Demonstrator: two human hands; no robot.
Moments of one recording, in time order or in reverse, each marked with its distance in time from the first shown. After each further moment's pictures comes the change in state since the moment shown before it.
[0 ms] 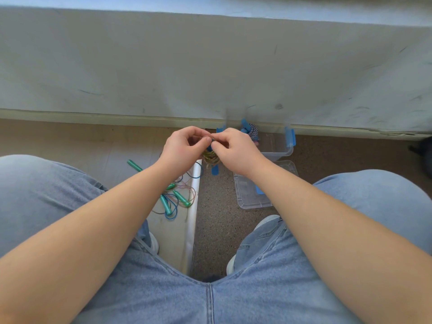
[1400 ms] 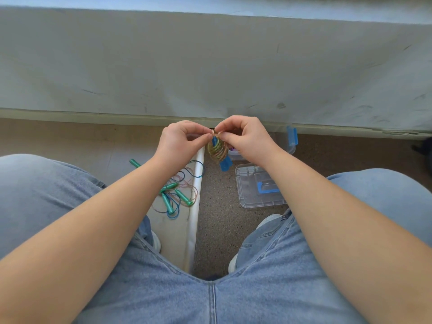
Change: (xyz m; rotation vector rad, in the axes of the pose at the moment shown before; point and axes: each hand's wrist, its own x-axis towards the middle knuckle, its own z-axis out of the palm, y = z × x) left_hand 0.001 0.008 -0.009 0.118 0.089 0.188; right_hand 0.008 0.007 -0.024 0.336 0.031 -0.028
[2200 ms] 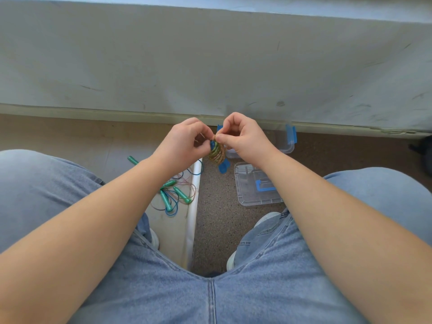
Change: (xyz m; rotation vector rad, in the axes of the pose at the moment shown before) left_hand 0.002 -0.012 0.001 0.315 -0.111 0.317; right_hand -0.001 0.010 0.011 0.209 -0.016 0.020
